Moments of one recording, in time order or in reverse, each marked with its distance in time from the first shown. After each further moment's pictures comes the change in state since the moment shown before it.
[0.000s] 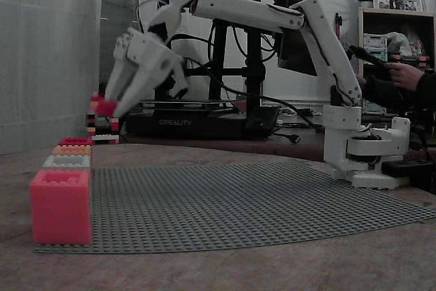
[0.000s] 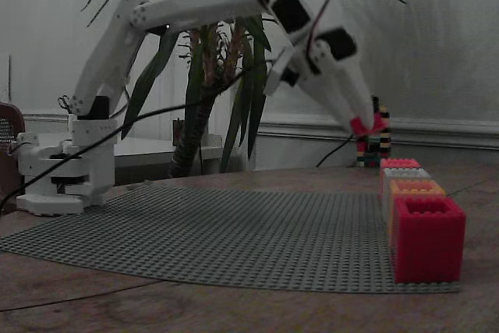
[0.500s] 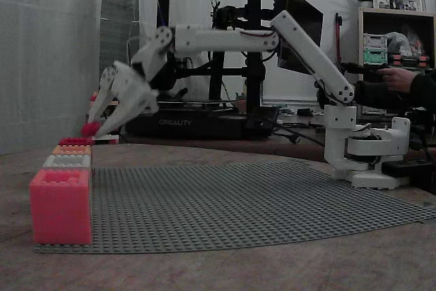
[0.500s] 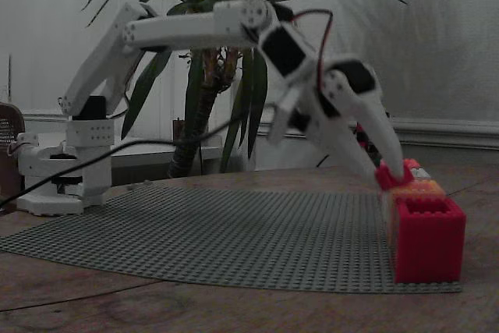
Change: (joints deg) arm 11.5 -17.3 -3.3 -20.3 -20.7
